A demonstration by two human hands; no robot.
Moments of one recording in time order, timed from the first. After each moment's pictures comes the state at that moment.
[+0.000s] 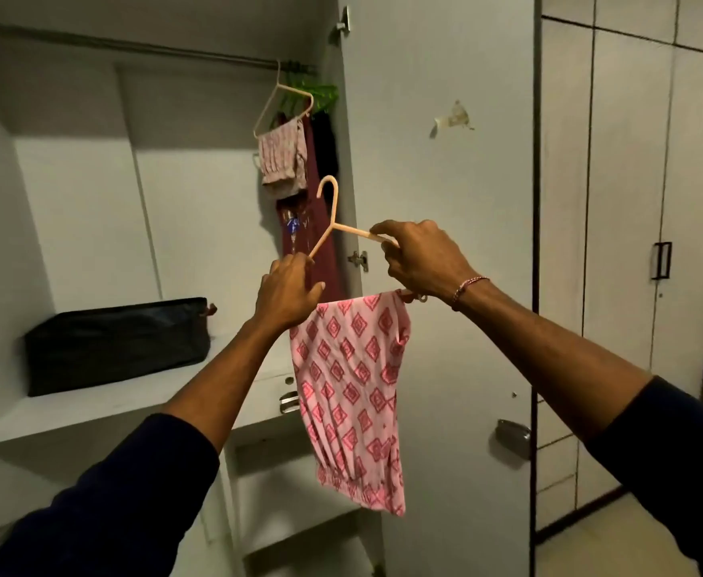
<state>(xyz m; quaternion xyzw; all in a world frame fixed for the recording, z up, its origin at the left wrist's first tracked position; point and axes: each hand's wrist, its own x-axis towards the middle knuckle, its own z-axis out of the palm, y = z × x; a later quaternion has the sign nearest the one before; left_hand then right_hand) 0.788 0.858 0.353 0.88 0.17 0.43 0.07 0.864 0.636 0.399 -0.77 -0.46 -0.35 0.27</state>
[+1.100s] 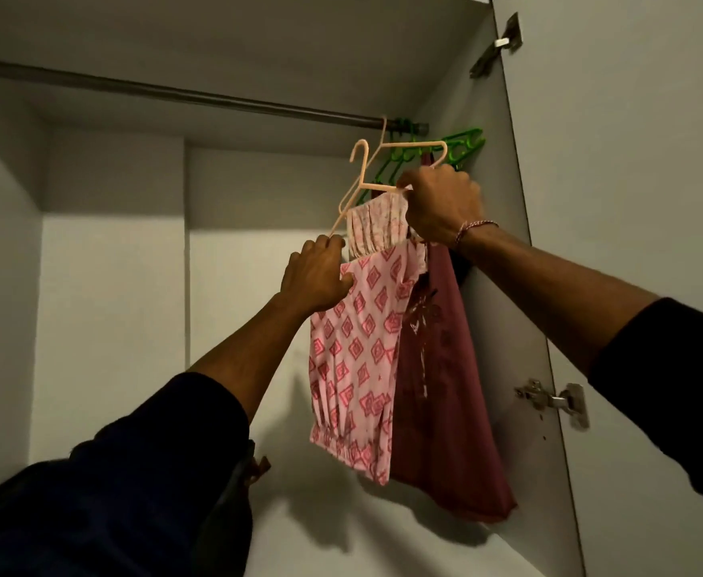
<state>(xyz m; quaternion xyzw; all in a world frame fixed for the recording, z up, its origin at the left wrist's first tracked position) 0.960 1.265 0.553 0.85 0.16 0.48 -0.15 1.041 1.078 0.610 -0.70 -0.36 -0.56 0.27</state>
